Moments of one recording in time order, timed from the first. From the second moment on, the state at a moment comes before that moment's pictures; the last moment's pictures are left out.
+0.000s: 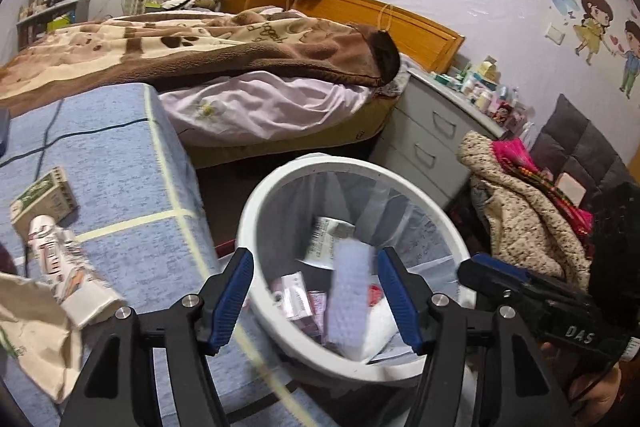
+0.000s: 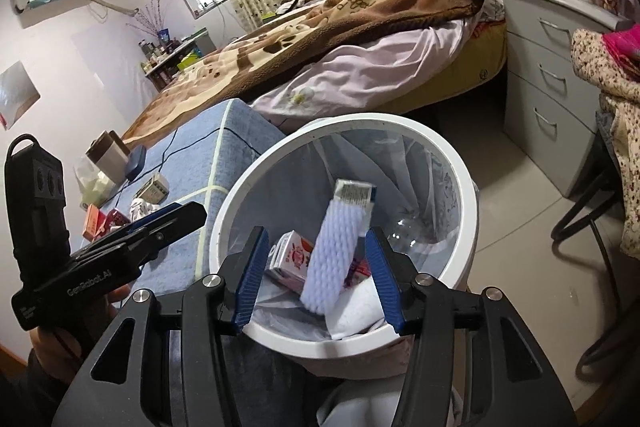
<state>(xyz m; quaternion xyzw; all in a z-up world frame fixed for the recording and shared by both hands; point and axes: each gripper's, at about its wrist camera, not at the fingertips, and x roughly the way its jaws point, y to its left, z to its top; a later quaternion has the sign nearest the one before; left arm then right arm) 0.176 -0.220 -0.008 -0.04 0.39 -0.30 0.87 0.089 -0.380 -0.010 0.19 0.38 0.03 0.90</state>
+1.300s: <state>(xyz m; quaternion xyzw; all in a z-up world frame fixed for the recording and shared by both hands) 0.104 -0.065 -0.017 -0.05 0.39 -0.15 0.91 0.089 -0.268 -0.004 0.11 0.39 0.19 0.89</state>
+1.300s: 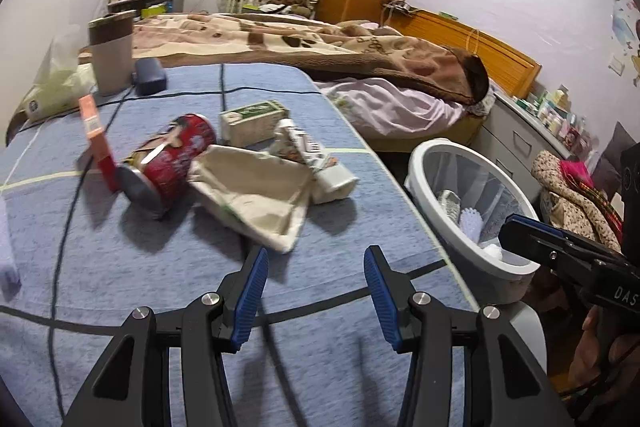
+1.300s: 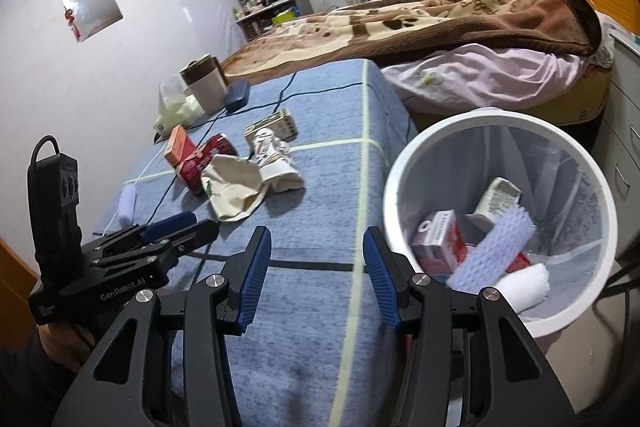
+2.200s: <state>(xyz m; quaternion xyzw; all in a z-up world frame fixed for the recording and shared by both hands) 0.161 0.016 -0.002 -0.05 0.37 -0.07 0.92 0.137 -0.217 -0.009 0.06 0.42 0.23 0.88</state>
